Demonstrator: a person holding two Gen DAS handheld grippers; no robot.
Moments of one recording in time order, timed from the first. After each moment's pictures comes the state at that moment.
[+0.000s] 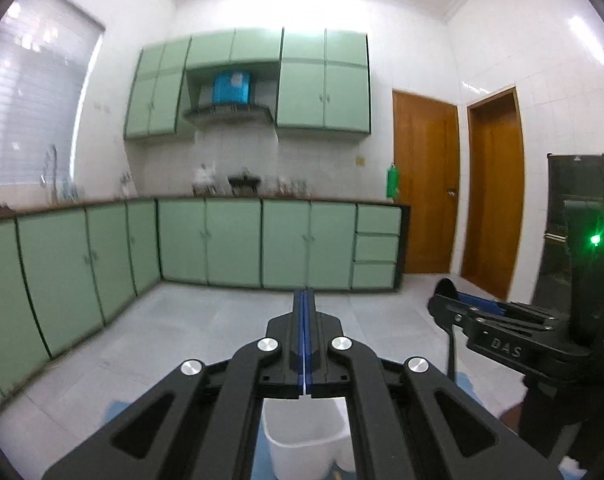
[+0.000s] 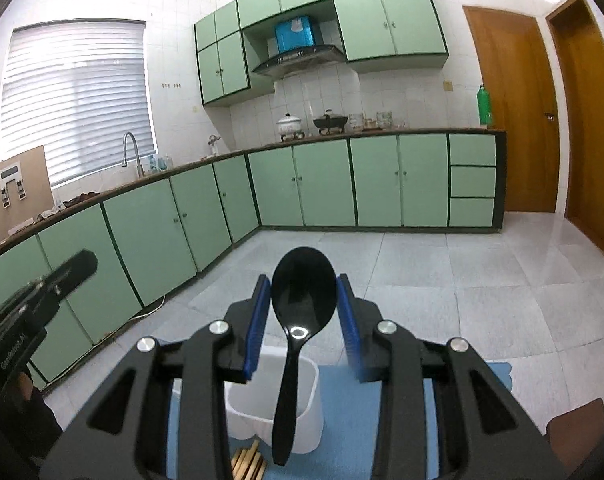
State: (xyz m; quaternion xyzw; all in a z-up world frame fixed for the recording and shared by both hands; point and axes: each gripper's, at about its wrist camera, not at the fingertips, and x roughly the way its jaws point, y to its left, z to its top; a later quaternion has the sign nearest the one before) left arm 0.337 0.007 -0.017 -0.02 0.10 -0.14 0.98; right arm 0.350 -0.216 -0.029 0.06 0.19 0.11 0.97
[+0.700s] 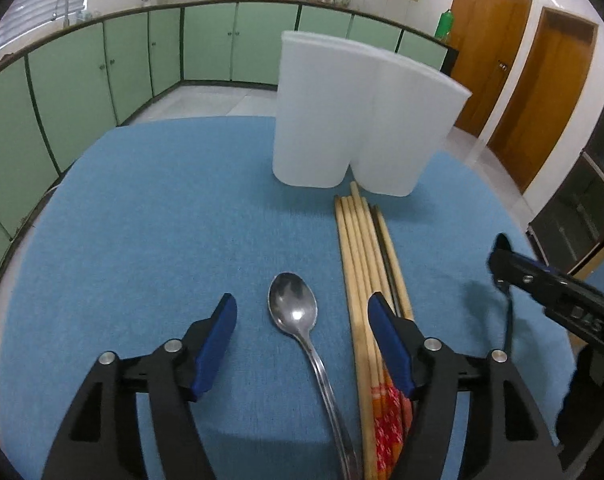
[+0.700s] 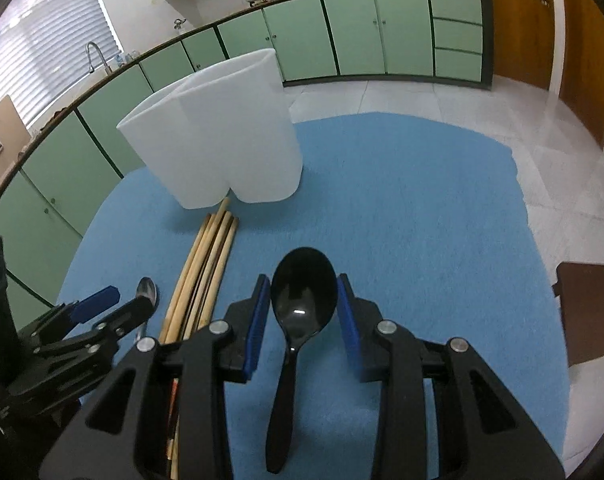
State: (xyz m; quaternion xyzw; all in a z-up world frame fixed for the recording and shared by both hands) left arm 0.298 0.008 -0.181 -0.04 0.44 -0.08 0.89; right arm 0.272 -0.213 -0.168 0.08 0.43 0.09 0.89
